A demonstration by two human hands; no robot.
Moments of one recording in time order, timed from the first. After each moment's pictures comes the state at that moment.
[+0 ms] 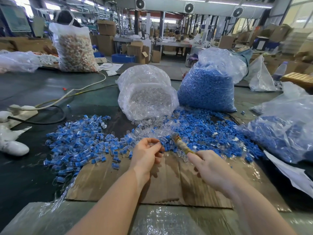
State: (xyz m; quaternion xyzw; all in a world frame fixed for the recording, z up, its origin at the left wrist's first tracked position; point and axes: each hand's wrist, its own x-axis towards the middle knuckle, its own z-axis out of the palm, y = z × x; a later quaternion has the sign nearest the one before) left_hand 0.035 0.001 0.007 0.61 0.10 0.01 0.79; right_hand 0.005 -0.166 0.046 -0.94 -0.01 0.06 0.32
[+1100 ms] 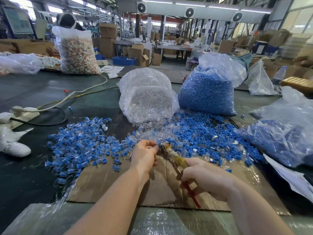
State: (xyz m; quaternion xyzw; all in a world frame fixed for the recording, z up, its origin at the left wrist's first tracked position) left_hand 0.038 0.006 0.011 0.68 0.14 0.03 0.72; right_hand -0.002 -0.153 0.055 -0.83 -0.01 0.28 0.48
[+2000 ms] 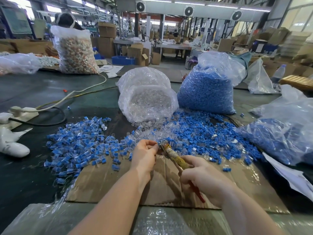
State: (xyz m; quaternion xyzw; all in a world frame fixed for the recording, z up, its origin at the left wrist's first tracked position) left_hand 0.033 -0.001 0.015 0.67 0.15 0.03 0.73; right_hand -0.011 -0.151 0.048 -0.79 0.01 0.23 0.57
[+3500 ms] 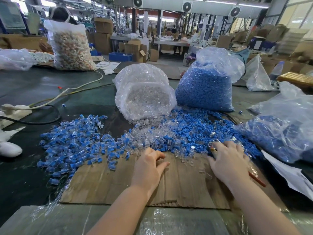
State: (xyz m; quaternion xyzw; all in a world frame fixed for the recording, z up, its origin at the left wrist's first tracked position) left_hand 0.020 -0.008 -0.019 0.89 -0.06 0.15 0.42; right_hand 0.033 -0.209 0.021 -0.99 0.10 -0.09 0.03
